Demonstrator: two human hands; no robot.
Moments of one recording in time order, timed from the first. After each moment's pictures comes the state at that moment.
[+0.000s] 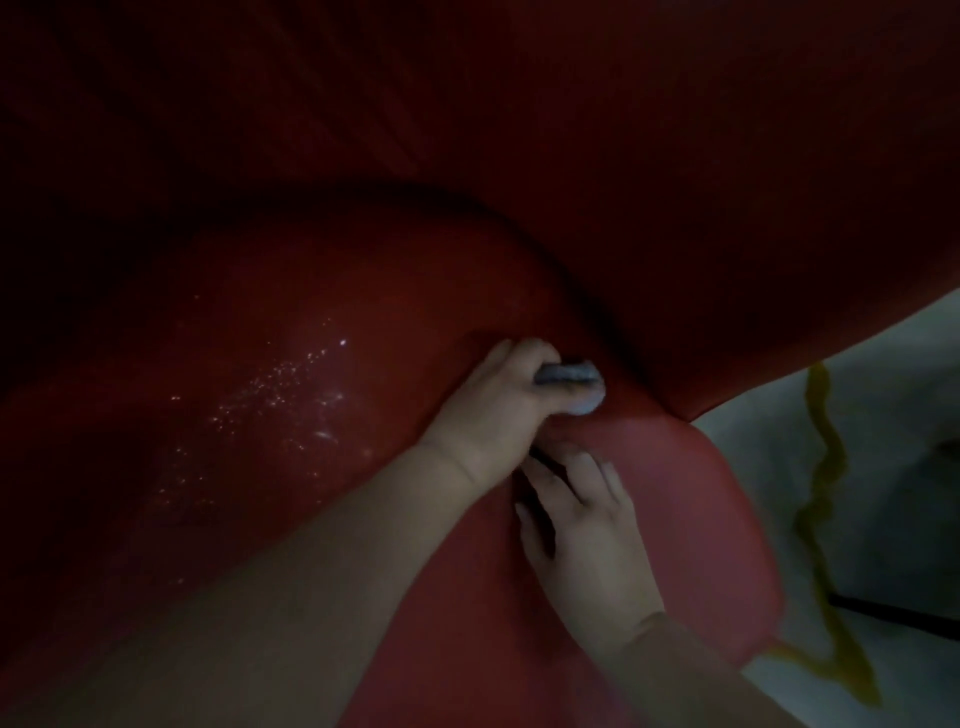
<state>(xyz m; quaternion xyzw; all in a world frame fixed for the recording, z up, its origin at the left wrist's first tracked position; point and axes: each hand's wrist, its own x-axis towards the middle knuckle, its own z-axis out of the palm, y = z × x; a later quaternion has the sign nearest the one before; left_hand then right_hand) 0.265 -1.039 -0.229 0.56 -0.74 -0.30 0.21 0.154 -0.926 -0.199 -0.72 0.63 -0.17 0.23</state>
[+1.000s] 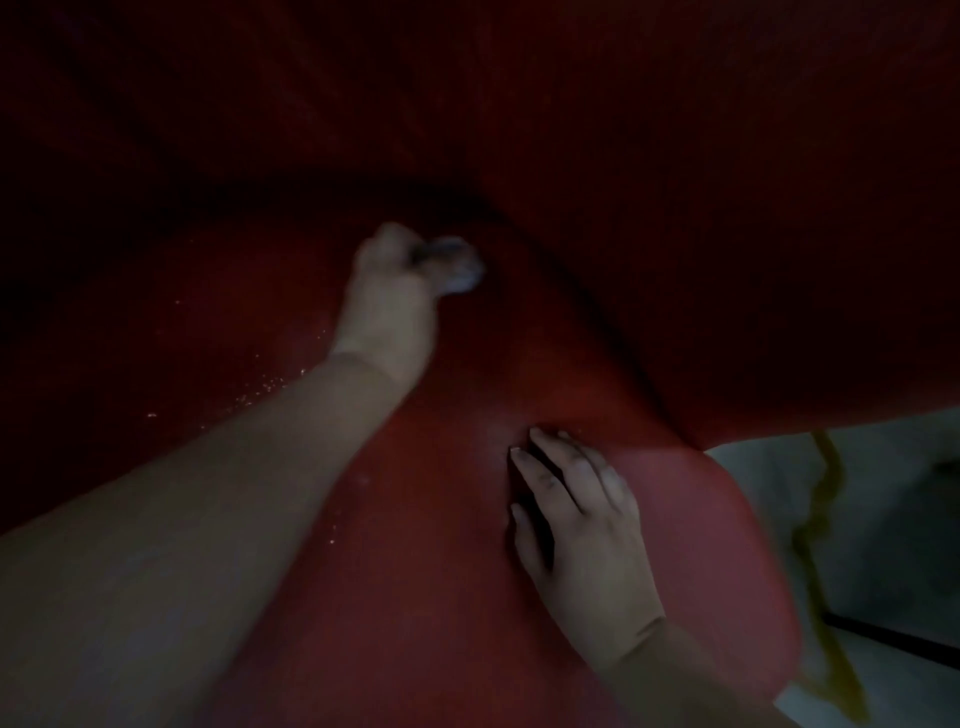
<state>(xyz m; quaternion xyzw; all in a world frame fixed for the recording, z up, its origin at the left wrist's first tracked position) 0.330 -1.131 -0.212 0.67 -0.41 -0.46 0.41 0.160 -0.950 -0.214 -0.73 0.63 -0.16 0.21</state>
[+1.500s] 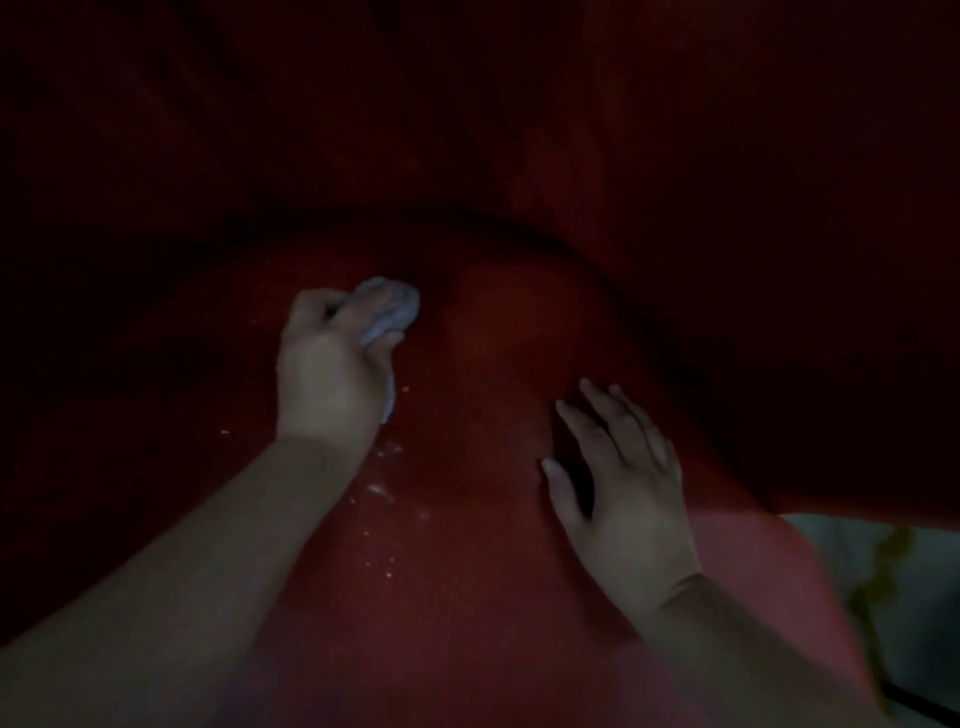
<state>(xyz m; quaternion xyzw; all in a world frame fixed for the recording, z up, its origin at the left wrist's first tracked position) 0.411 -1.088 -0.199 0.75 -0.54 -0.22 0.33 0.180 -1.018 -0.218 -0.74 0.63 -0.16 0.20</state>
